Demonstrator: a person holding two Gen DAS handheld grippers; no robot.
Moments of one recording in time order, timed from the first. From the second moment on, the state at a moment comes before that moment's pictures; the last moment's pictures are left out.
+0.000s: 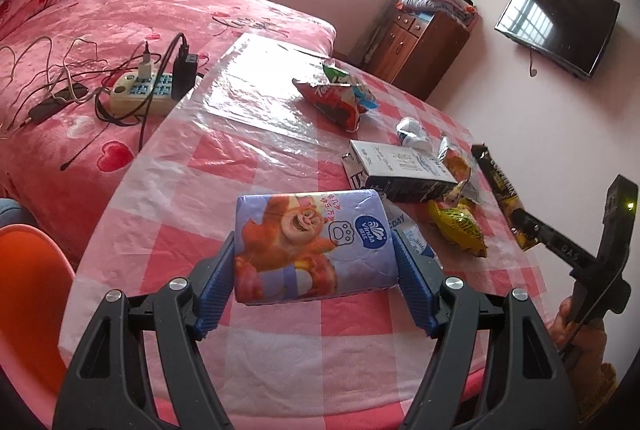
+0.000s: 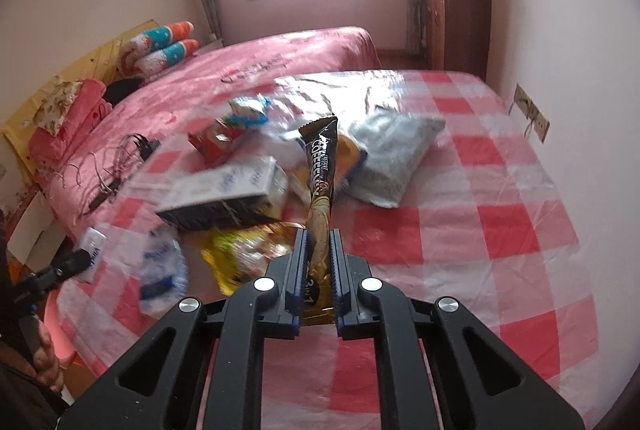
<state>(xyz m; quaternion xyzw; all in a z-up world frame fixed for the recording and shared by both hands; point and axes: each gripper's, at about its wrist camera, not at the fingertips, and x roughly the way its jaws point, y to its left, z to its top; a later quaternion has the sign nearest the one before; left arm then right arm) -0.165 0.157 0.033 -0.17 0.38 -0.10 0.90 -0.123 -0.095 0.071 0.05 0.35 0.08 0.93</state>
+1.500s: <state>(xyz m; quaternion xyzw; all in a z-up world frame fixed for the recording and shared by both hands) -0.285 0.382 -0.019 -0.20 0.38 0.20 0.88 -0.134 0.215 0.061 -0.02 0.45 0.42 0.79</state>
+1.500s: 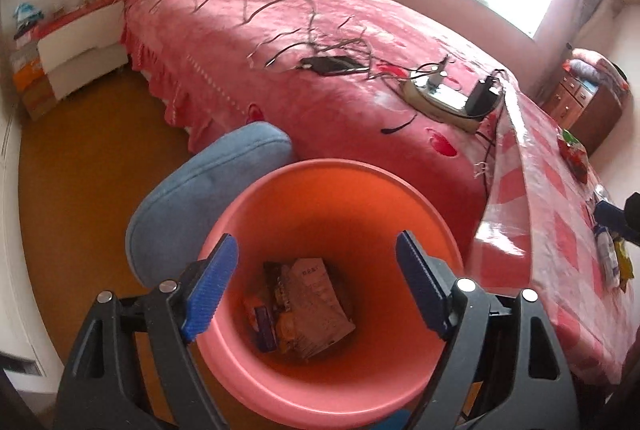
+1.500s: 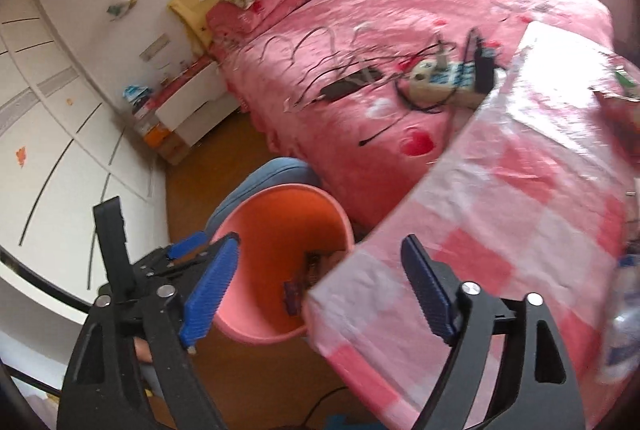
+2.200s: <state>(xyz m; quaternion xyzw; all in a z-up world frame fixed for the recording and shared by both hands) -0.212 0.249 0.058 -0.08 0.35 0.04 0.93 -0.121 0.077 0.079 0.01 0.40 0.33 0.86</state>
